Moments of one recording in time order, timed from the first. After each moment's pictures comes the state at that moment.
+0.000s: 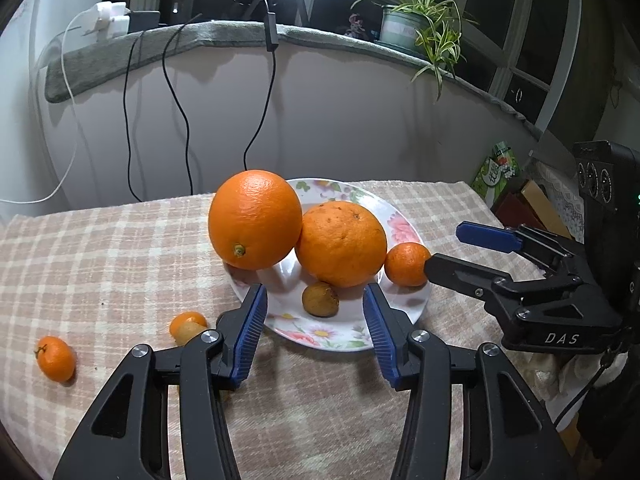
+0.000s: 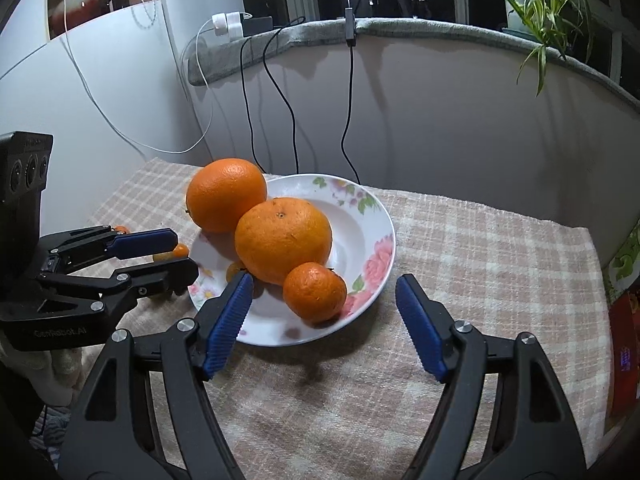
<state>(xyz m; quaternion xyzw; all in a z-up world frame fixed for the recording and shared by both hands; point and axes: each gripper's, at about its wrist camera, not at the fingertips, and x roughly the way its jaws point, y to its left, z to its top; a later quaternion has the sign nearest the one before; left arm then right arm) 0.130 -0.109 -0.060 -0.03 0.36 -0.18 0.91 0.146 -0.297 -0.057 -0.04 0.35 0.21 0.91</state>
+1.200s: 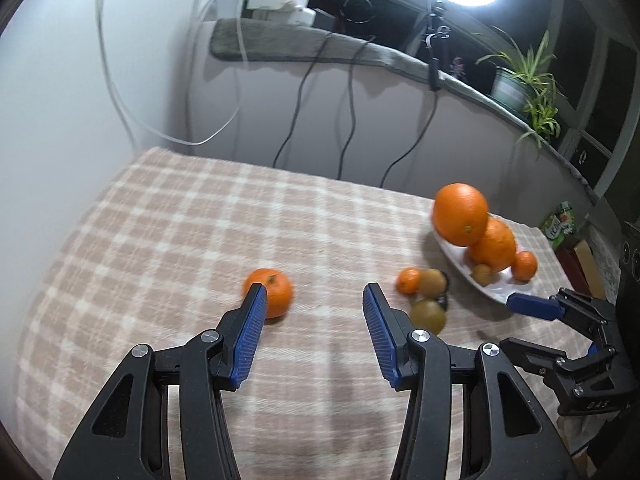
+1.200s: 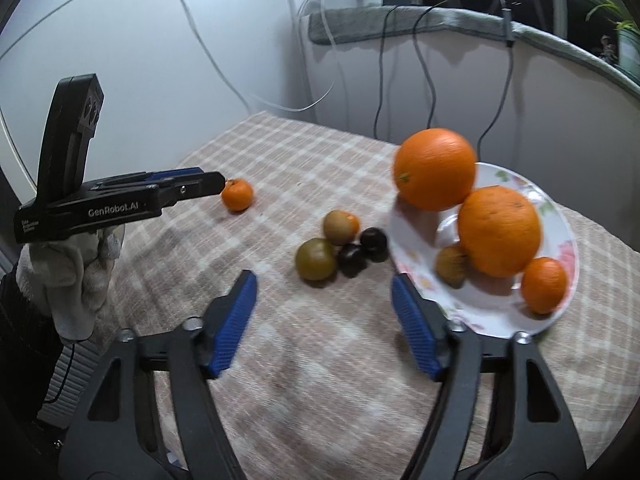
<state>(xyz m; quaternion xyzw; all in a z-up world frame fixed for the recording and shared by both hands) 0.082 0.058 -0.074 -0.11 0.35 -0.05 0.93 0.096 -0.170 -0.074 -0.09 0.38 0.34 0.86</state>
